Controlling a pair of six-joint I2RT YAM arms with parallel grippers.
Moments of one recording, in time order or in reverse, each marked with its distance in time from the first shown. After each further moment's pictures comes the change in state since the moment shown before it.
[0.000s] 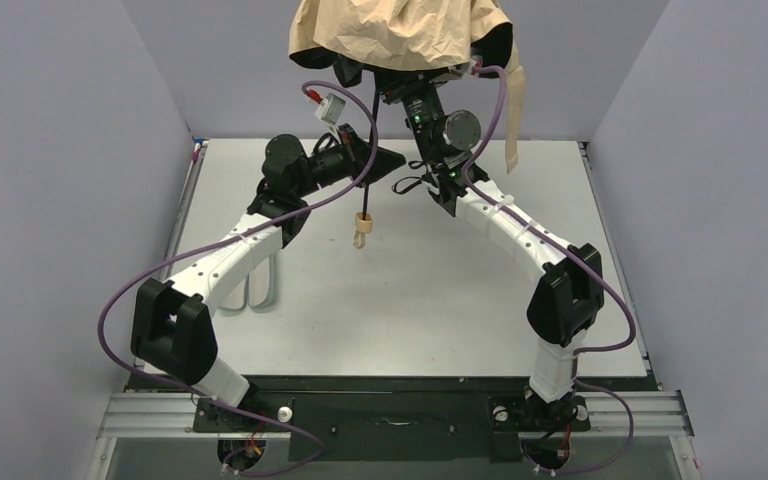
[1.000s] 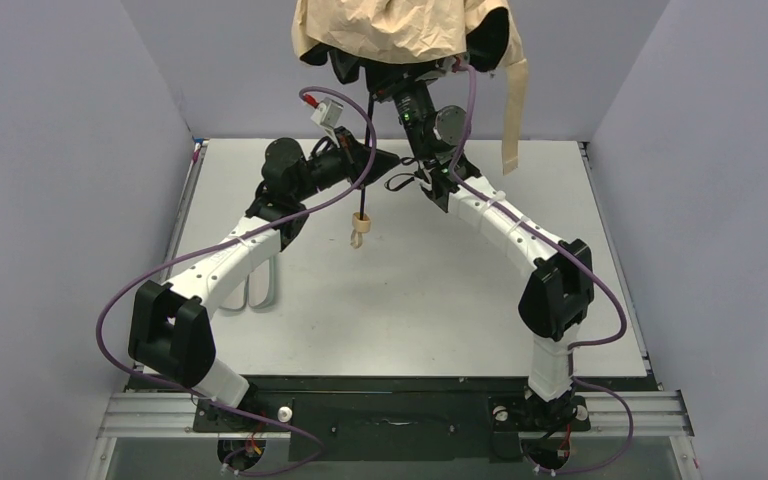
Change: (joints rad) left arm 0.003 -0.018 -0.037 -0.026 -0.071 0.079; right arm 0.011 0.044 0.062 -0.039 -0.006 -0.131
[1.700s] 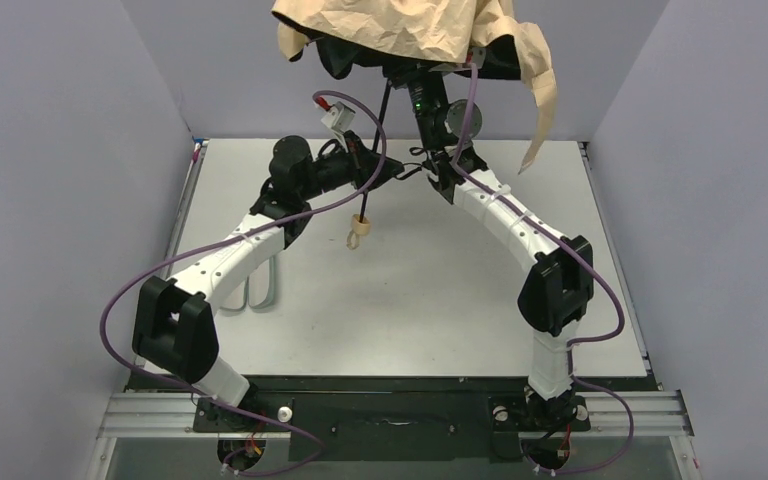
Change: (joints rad) left arm -0.005 0.016 0.017 -0.075 0.035 0.096; right arm -0.036 0.037 0.059 0.045 0.048 -0.107
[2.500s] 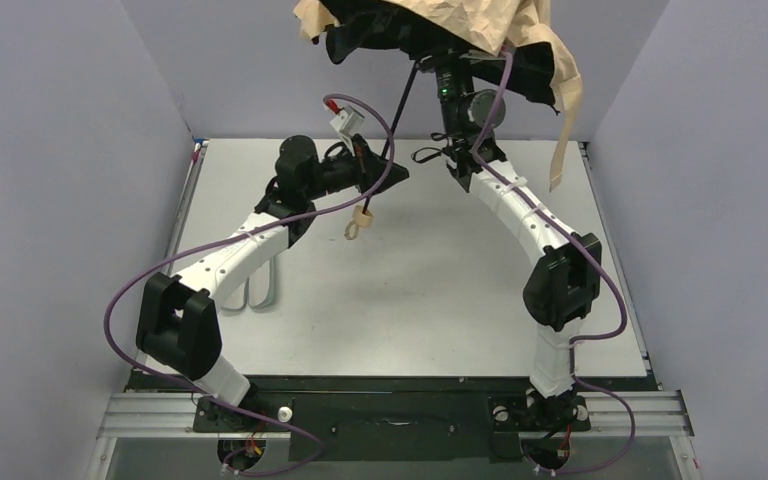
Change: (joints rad) left arm -0.010 0.033 0.025 -0.008 0.020 0.055; right arm -0.092 0.014 0.043 -0.001 -0.010 0.052
